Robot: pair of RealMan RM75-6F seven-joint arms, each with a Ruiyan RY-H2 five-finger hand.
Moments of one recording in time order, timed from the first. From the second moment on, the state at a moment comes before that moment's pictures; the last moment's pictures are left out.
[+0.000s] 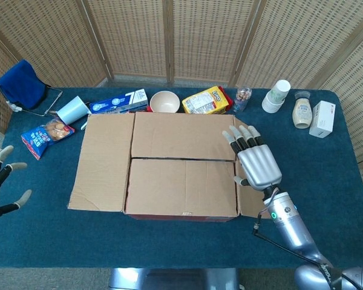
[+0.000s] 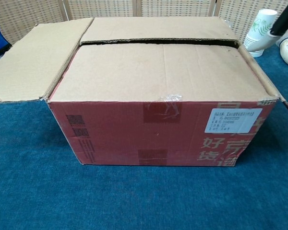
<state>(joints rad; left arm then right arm) -0.15 -1.02 -0.05 -1.67 1.53 1.55 -0.14 0.66 -1.16 0.27 -2.05 -1.01 1.18 -0.72</state>
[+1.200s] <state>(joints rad) -0.14 -1.00 -0.08 -1.67 1.51 1.52 -0.19 0.89 -1.45 0.30 -1.77 -0.91 1.23 -0.78</state>
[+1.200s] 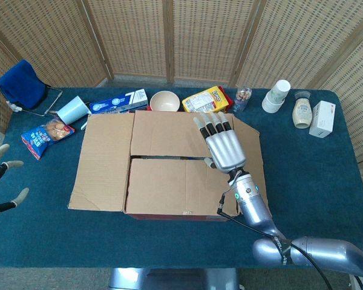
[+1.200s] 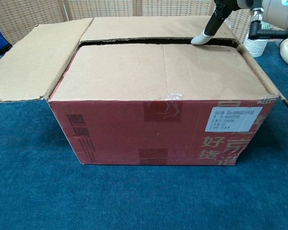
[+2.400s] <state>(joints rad) -0.14 -1.00 -0.08 -1.67 1.50 1.49 -0.19 0.90 -1.63 0.40 -1.34 -1.27 1.48 -0.55</state>
